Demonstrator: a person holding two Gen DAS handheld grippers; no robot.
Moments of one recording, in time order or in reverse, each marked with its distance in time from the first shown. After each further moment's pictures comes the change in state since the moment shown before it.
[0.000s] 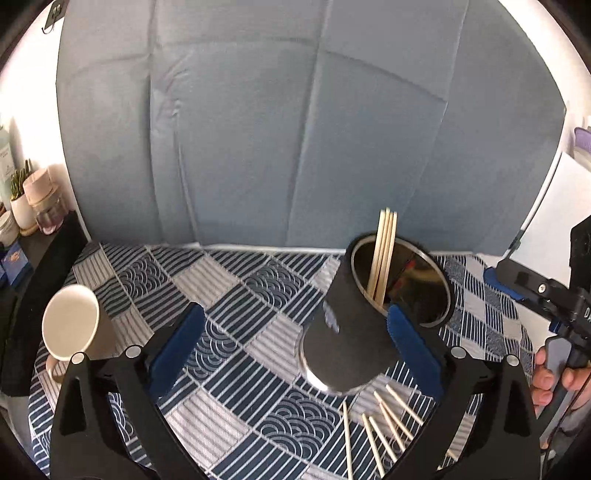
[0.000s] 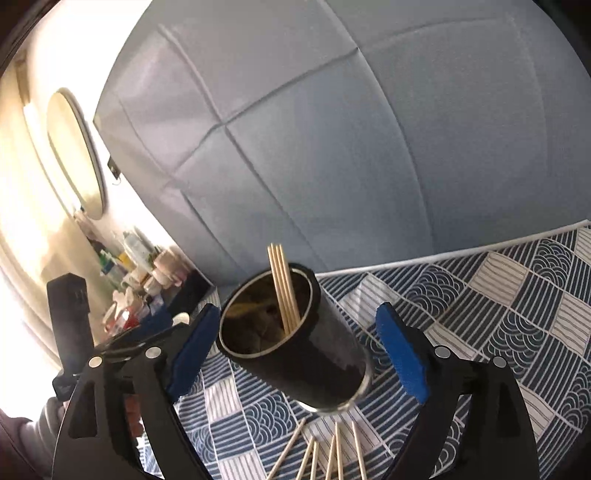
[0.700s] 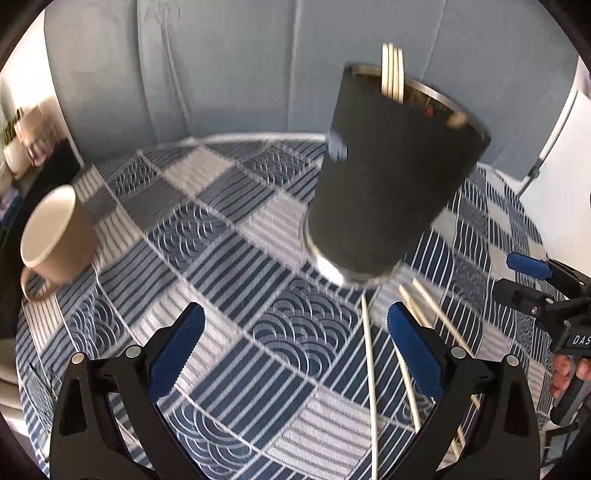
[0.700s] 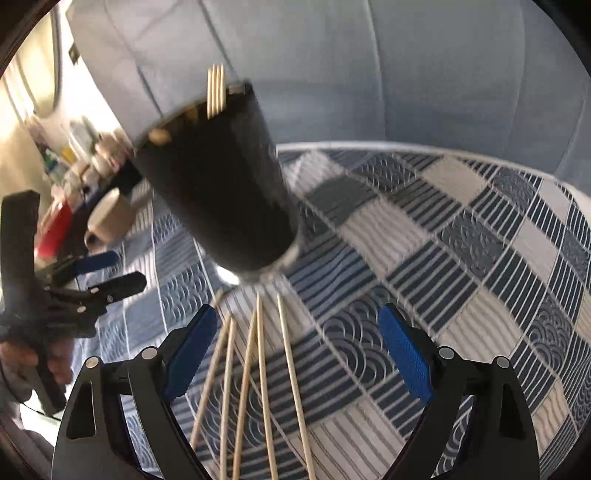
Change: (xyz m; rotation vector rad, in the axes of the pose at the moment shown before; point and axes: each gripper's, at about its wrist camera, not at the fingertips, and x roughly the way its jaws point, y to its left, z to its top) left arm 0.036 -0.012 -0.082 0.038 0.277 0.059; right arm 0.021 -0.025 -0.098 -0.129 0.342 -0.251
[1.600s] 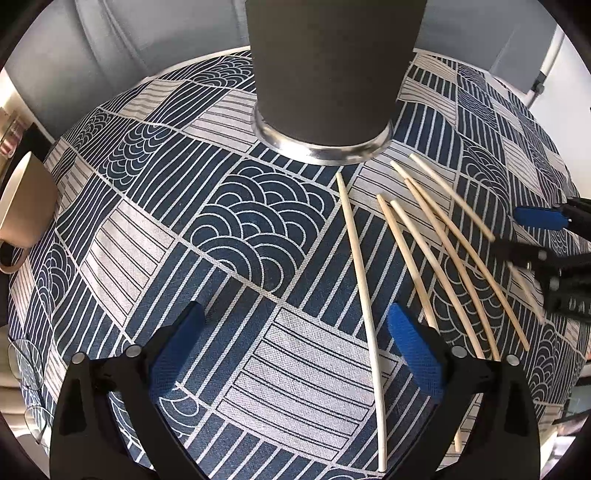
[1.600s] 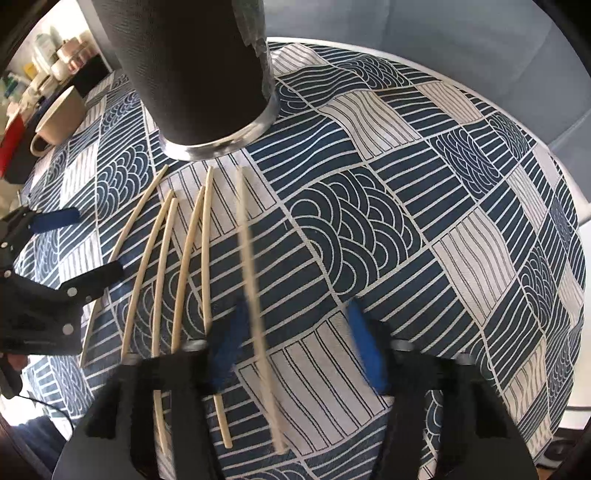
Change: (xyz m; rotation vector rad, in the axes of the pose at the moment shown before) left arm 0.040 -0.044 -0.057 0.150 0.212 0.053; right arm 0.036 0.006 -0.046 -0.104 0.289 -0.195
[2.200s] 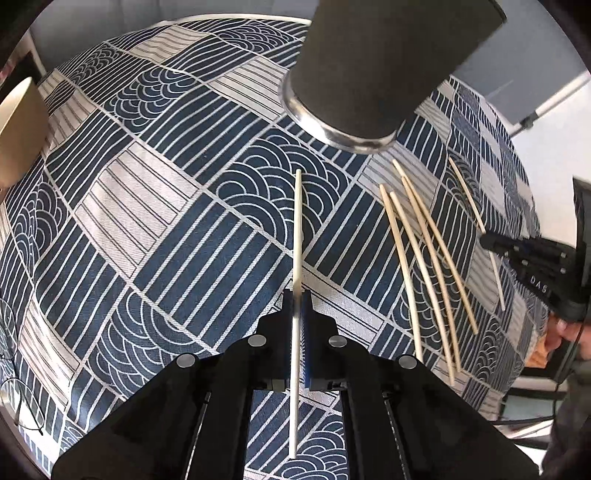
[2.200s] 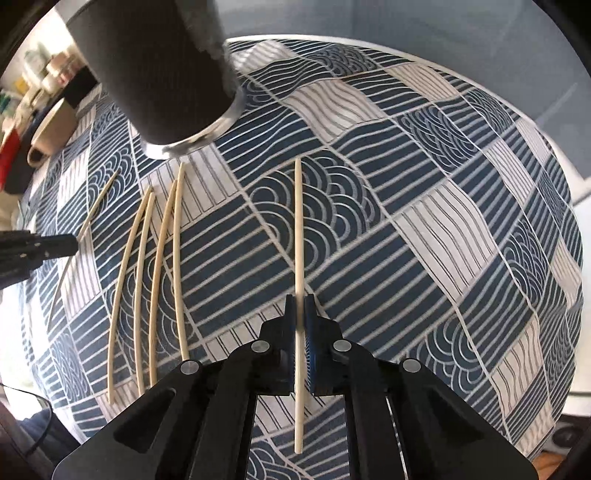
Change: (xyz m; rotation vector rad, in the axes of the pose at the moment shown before) left arm -0.013 0.046 -0.006 -0.166 0.130 -0.218; right arm -0.012 -0.033 -0.013 0.070 0.020 0.022
